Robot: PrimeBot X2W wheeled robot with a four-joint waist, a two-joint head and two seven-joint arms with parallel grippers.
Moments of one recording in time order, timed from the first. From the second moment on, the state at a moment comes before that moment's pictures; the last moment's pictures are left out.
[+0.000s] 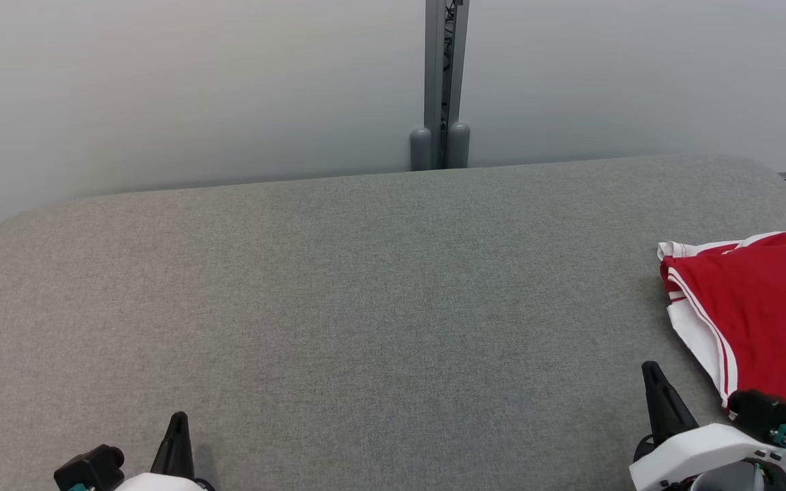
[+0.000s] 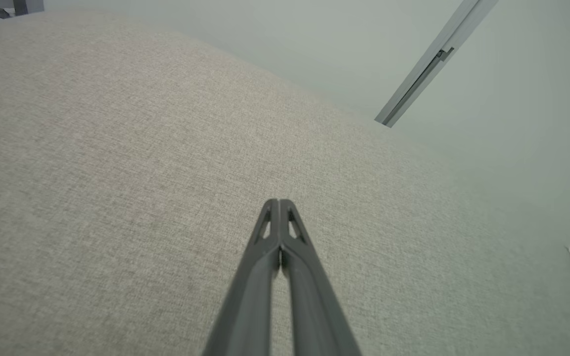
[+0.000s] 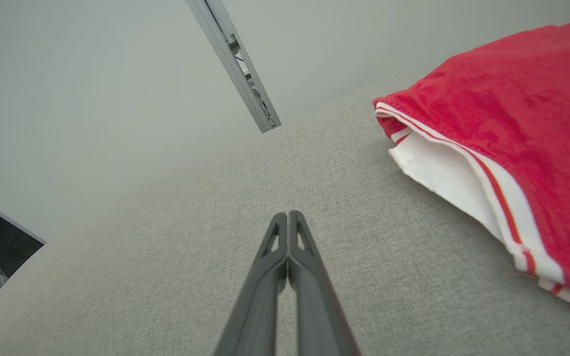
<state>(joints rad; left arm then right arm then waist) -0.01 0.04 0.00 0.47 -0.52 0.00 -0.16 -0.11 -0.03 0.04 0.48 0.48 0.13 -0.17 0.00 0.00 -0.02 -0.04</state>
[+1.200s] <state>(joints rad) -0.05 0.04 0.05 0.37 -1.01 -0.05 -0.04 -0.11 -0.04 -0.03 0.37 0.99 0.13 -0.04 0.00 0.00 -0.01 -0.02</state>
